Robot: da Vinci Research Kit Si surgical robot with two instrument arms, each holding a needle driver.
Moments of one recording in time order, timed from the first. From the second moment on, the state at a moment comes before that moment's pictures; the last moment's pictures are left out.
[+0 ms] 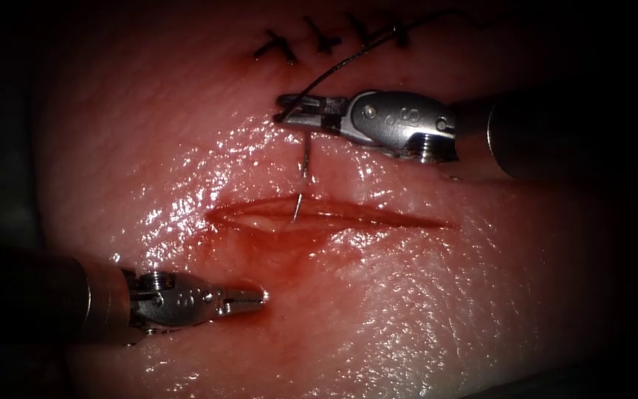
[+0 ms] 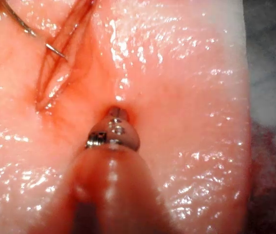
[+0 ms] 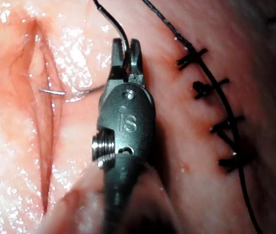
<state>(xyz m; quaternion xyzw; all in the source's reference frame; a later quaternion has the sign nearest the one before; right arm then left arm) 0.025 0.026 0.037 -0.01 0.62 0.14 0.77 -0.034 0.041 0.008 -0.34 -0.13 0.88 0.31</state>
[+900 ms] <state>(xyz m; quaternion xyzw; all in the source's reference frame) 0.025 0.027 0.038 0.06 0.62 0.25 0.74 -0.034 0.042 0.008 -0.34 -0.14 0.88 0.31</state>
